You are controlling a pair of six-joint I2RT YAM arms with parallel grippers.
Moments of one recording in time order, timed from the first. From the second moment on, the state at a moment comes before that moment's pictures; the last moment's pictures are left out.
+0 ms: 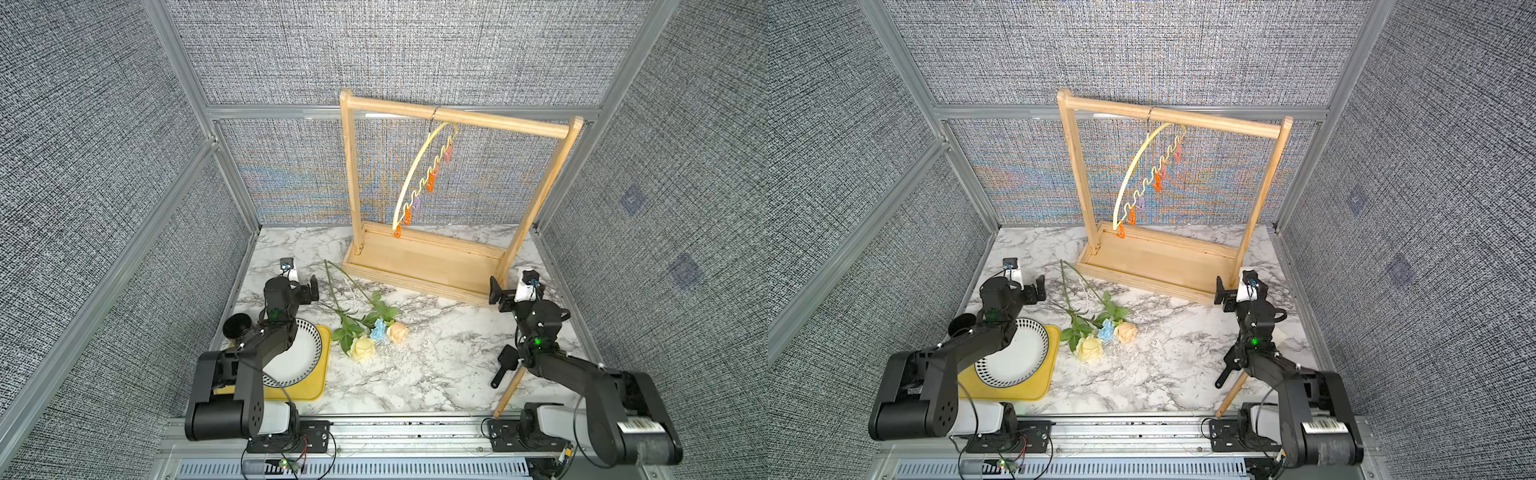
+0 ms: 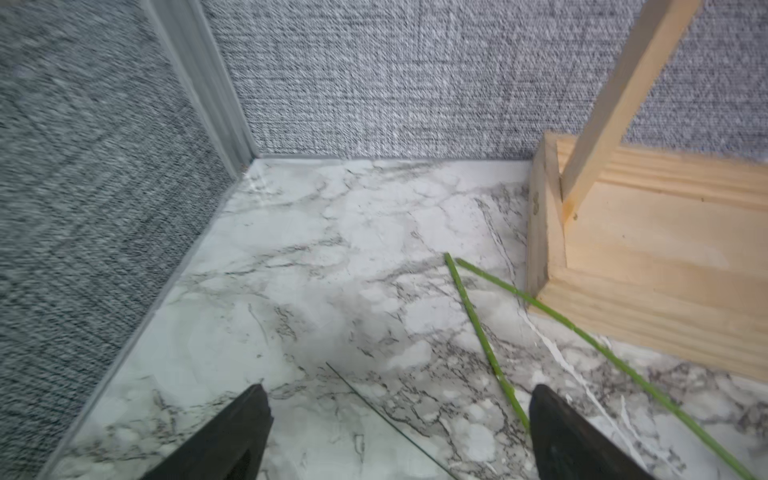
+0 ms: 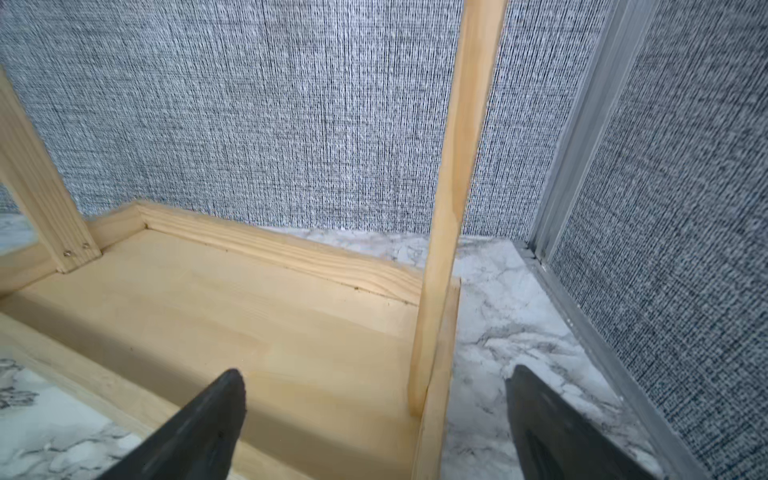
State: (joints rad) left arm 0.00 1.34 0.55 0.43 -0.05 -0.04; right arm 0.00 1.18 0.28 0.88 -0.07 -0.01
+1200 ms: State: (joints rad) left arm -0.18 1.48 1.09 -0.55 0.26 -0.66; right arm 0.60 1.17 0.65 0.10 -0.36 -0.15
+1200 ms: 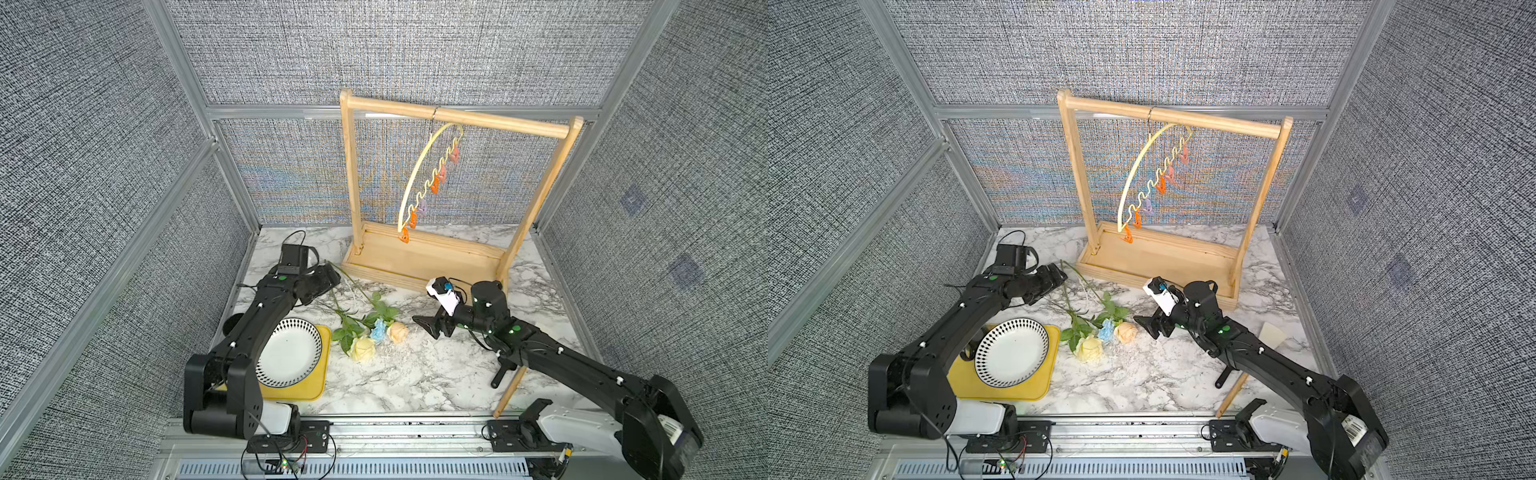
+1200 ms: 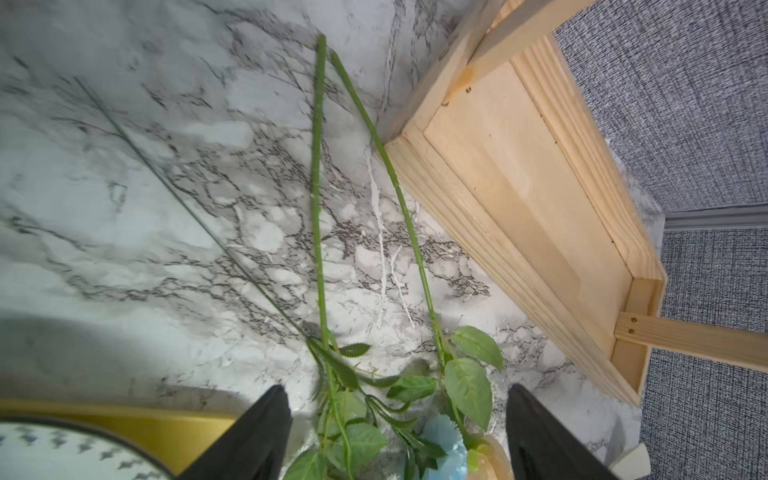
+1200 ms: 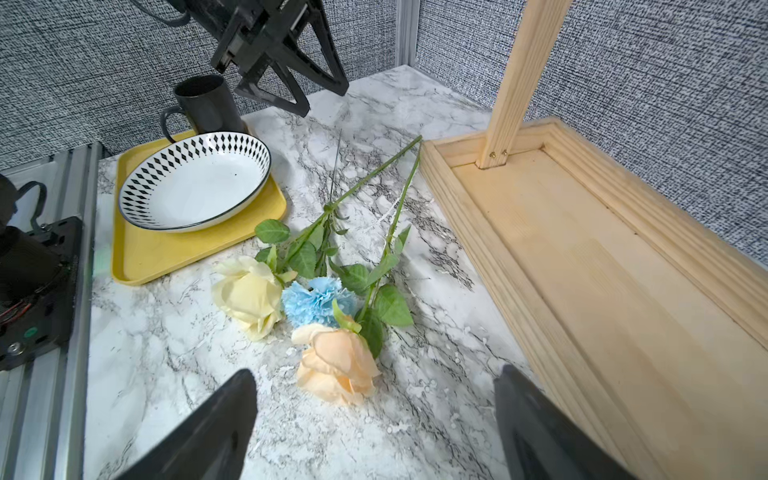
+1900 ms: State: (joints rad) left arm -0.34 2.10 1.55 -0.72 0.13 -0.70; right arm 0.61 1.06 0.60 0.12 -0.16 -0.08
